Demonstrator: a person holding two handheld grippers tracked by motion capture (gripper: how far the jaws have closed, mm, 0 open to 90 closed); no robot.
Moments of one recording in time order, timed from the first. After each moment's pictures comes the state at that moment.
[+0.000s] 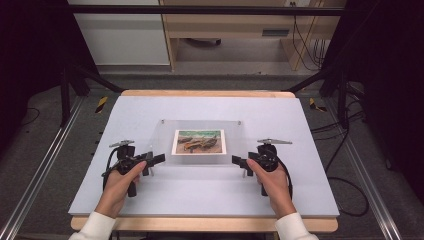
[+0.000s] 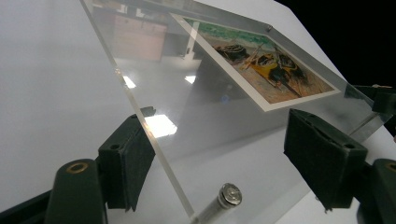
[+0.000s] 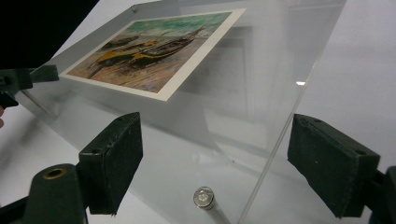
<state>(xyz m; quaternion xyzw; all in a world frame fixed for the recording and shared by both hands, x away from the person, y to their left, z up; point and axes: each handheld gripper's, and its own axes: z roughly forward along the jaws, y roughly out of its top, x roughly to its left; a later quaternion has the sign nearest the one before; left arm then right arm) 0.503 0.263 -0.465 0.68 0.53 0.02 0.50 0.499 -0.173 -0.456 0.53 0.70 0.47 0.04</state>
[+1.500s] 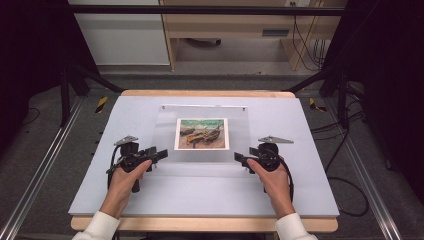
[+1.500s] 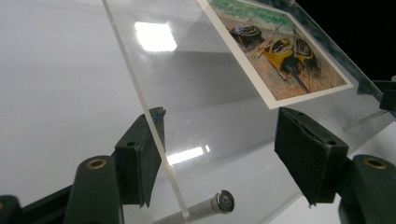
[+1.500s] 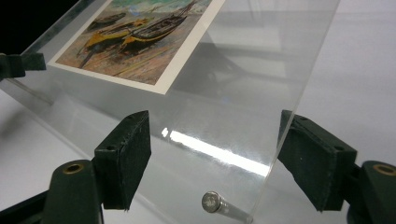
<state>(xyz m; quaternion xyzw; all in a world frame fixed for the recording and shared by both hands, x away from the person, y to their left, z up) 0.508 0.252 -0.458 0.70 0.50 0.06 0.51 0.500 -0.175 -0.449 0.51 0.72 0.47 0.10</state>
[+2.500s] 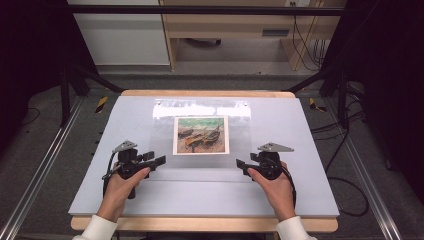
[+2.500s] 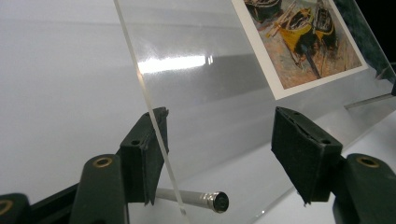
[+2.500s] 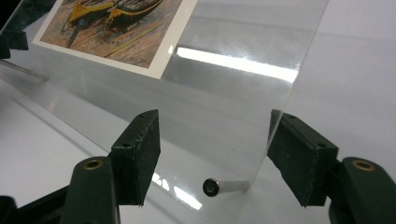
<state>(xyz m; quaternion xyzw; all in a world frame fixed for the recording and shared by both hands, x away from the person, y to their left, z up) 0.487 0.253 -0.454 0.72 0.48 0.09 0.50 0.473 -0.173 -0.444 0.48 0.74 0.45 0.14</state>
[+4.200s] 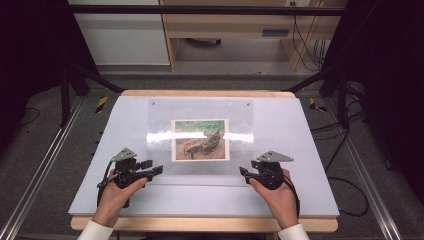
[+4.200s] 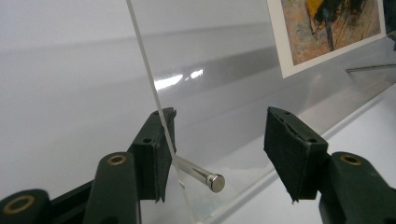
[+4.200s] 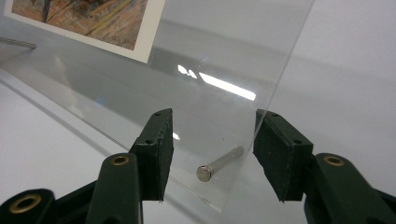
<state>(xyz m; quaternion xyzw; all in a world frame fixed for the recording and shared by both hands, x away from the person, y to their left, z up) 0.462 0.256 -0.455 0.75 0.46 0.10 0.46 0.445 -0.170 -0.443 0.47 0.76 0.41 0.18</state>
